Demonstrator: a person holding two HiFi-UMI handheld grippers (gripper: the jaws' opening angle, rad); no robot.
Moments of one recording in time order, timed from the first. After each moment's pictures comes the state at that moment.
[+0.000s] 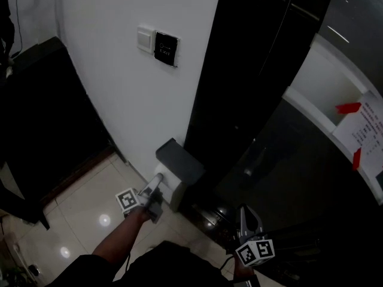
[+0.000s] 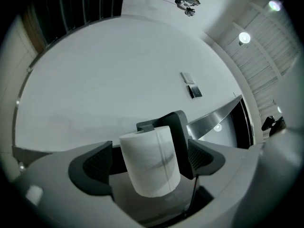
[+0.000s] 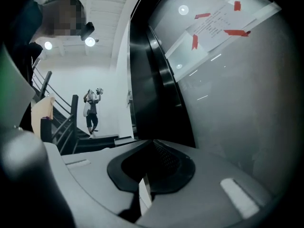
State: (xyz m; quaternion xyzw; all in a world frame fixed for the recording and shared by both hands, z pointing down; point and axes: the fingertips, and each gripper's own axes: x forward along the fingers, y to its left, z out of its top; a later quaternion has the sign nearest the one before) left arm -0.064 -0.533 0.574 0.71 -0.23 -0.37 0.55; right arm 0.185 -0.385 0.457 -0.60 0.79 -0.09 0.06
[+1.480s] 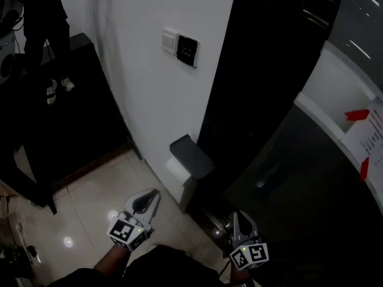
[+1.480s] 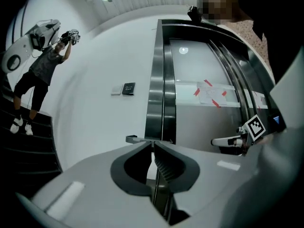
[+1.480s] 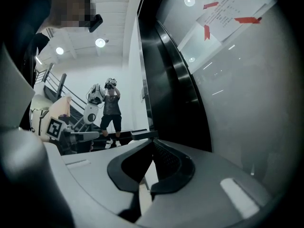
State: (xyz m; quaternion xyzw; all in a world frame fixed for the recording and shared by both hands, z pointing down) left arm -0.096 -0.393 0.456 0.86 -0.50 -0.05 0.05; right arm 0.151 -0.369 0.474 -0.52 0.85 -0.09 0.03
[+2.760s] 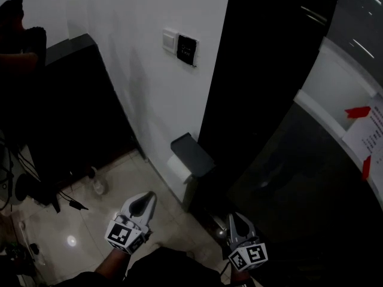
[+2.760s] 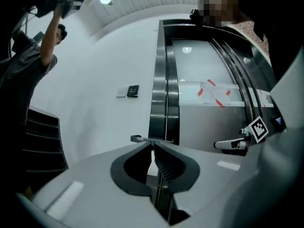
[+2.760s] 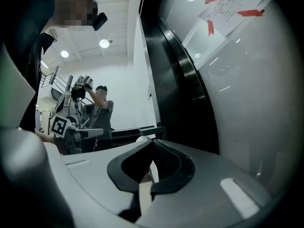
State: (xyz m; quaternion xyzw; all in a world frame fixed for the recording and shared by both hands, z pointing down) left arm -0.106 -0.375 0.455 0.84 -0.53 -0.05 0.05; right arm 0.141 -0.357 0.481 -0.48 0.87 -0.09 0.02
